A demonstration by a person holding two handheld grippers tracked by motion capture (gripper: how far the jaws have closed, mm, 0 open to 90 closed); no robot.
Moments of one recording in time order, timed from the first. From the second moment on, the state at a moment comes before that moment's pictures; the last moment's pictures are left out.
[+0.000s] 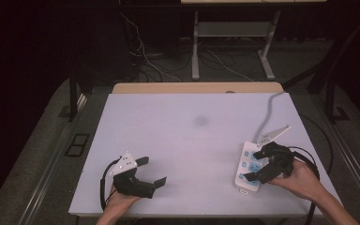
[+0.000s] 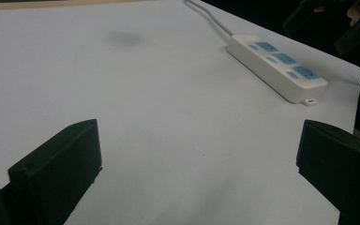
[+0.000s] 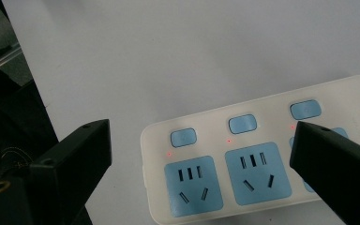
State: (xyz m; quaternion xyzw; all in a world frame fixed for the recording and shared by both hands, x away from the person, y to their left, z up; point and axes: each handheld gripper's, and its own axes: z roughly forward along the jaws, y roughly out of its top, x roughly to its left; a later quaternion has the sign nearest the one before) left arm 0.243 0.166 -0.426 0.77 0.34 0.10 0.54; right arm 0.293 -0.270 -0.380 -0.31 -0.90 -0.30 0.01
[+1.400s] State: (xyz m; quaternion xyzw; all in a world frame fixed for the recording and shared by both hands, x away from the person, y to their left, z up) left arm 0.243 0.166 -0.427 0.77 0.34 0.11 0.53; right arm 0.294 -0.250 -0.405 -0.27 -0.92 -0.28 0.03
